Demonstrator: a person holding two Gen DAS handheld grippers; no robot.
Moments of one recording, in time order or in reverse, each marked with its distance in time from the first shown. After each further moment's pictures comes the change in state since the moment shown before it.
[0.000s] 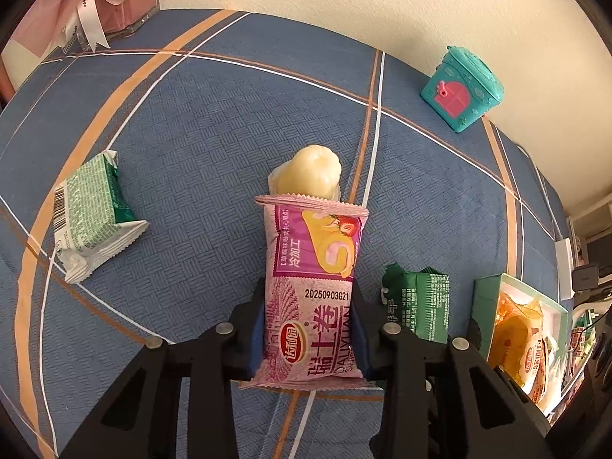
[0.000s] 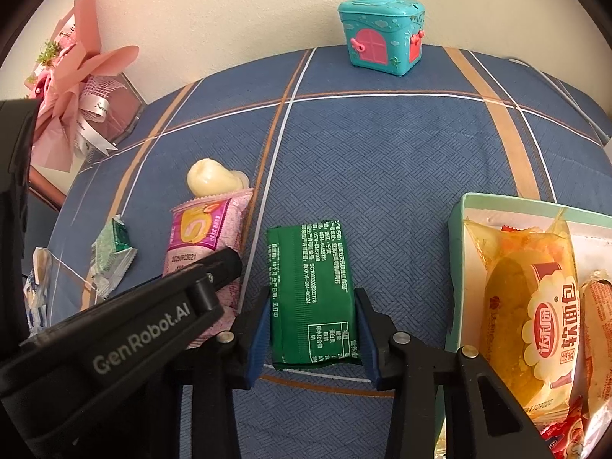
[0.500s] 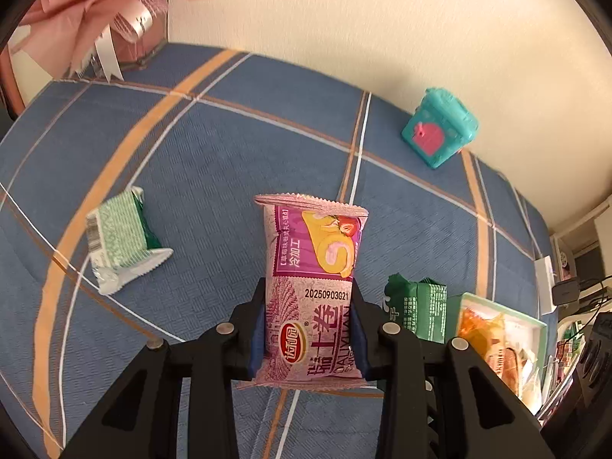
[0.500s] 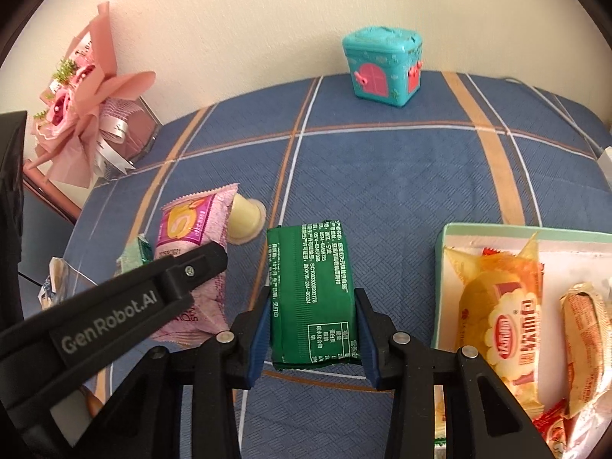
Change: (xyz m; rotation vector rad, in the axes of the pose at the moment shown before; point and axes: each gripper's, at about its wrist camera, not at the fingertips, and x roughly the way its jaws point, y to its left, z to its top) left arm -0.051 0.000 -0.002 -0.008 -0.105 -0.027; right arm -0.035 0.001 0.007 0.003 -0.069 0.033
